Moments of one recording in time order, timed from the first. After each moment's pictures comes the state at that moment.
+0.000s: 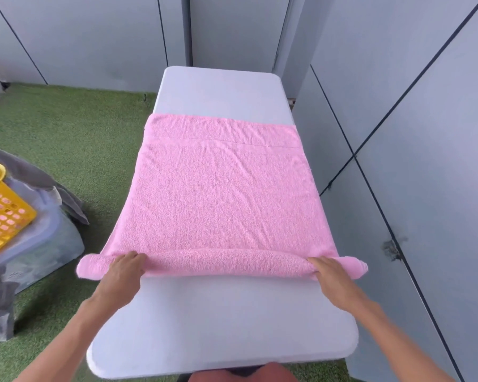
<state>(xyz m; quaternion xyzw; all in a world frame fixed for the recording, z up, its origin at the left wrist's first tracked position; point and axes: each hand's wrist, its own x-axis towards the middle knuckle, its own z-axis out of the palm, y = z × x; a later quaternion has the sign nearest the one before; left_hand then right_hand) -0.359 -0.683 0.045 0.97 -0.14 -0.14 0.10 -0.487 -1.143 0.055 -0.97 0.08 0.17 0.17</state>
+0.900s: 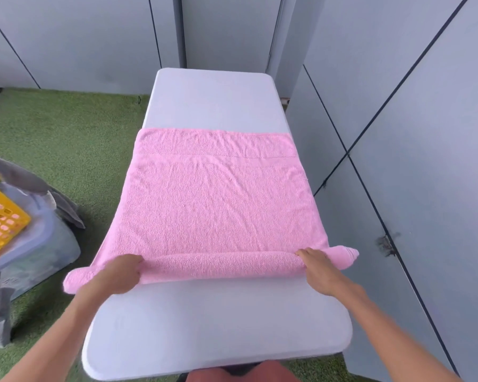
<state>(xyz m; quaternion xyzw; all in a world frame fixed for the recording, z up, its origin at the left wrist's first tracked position) -0.337 -0.698 0.062 0.95 -0.12 -0.30 0.03 -0.463 -1.133 0.062 -0.97 0.06 0.21 0.11</state>
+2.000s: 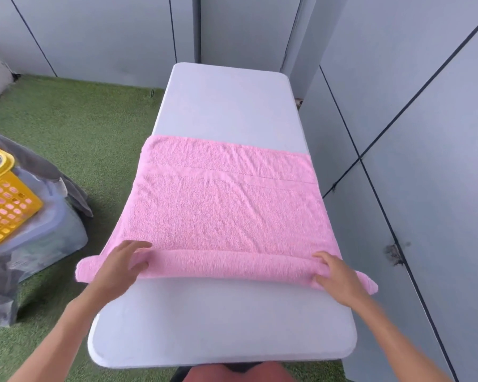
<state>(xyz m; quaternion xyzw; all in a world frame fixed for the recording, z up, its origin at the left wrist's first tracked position) -0.361 -0.667 0.051 0.94 -0.10 -0.12 0.31 -0.483 -1.148 0.064 -0.94 0.18 0.16 0.26</state>
